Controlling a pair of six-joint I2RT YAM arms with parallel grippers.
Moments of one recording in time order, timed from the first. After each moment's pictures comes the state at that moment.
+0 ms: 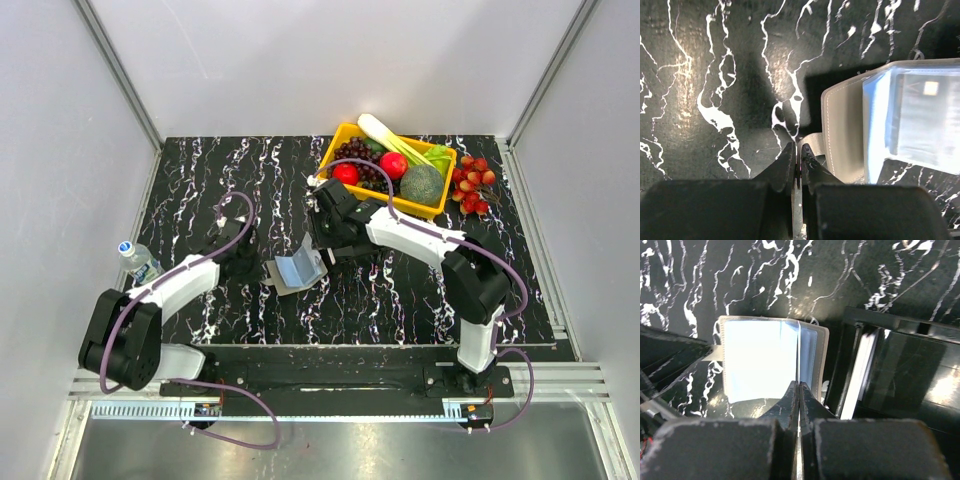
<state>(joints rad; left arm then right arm) -0.36 1.34 0.68 -0.40 -0.01 -0.65 0.78 1.89 1.45 -0.44 -0.09 0.44</state>
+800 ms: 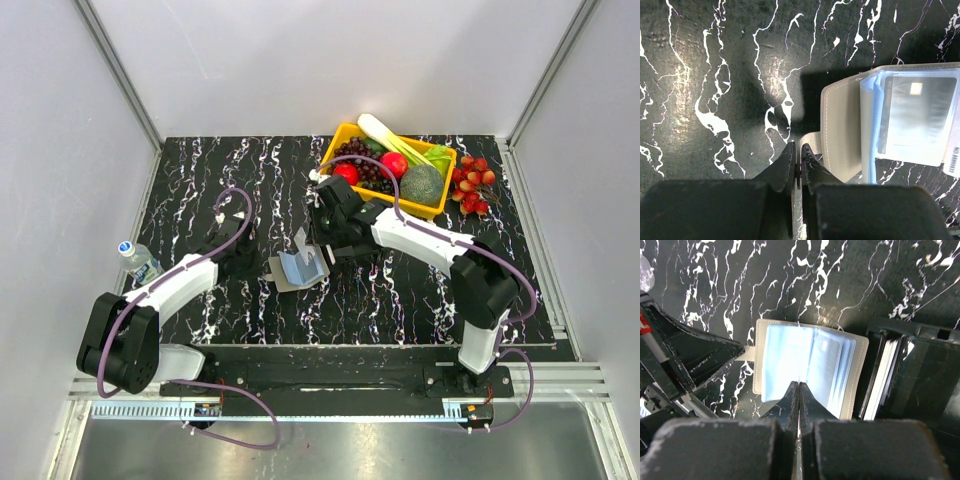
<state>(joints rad) -0.36 1.31 0.70 -0.40 -0.01 -0.65 0.78 1.83 1.44 -0.38 -0.12 0.50</state>
